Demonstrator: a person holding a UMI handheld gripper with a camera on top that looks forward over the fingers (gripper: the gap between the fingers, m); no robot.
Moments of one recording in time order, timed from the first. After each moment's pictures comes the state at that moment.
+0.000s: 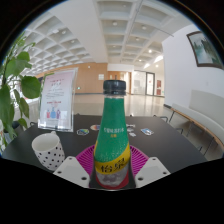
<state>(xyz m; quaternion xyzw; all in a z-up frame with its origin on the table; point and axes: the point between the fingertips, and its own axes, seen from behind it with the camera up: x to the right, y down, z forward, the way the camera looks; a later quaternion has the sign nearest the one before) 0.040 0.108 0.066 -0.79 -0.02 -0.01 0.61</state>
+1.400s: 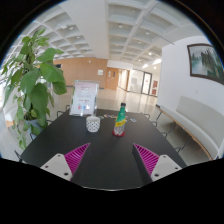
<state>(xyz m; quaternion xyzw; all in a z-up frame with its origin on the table) -0.021 -0.288 0.165 -0.81 -0.04 -0.06 0.58</state>
